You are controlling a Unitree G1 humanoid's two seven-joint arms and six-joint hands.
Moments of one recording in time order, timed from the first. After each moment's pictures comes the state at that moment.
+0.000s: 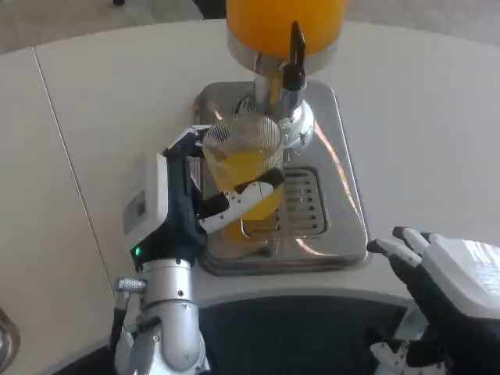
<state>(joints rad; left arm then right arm) -0.54 0.12 -0.17 0.47 0.54 -0.17 0.61 0.05 0.07 0.08 -1.03 -1.49 0.14 1.08</state>
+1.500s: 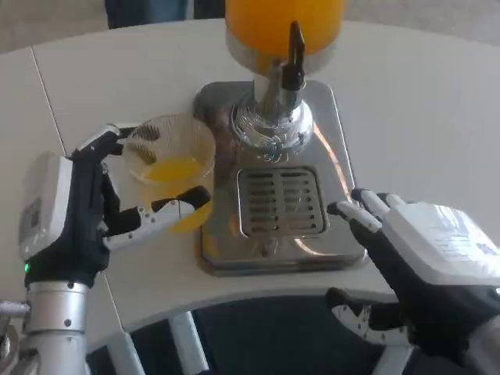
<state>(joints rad) -0.27 0.34 0.03 0.12 0.47 -0.30 0.39 -0.06 0.01 0.11 -0.90 -1.39 0.13 0.93</state>
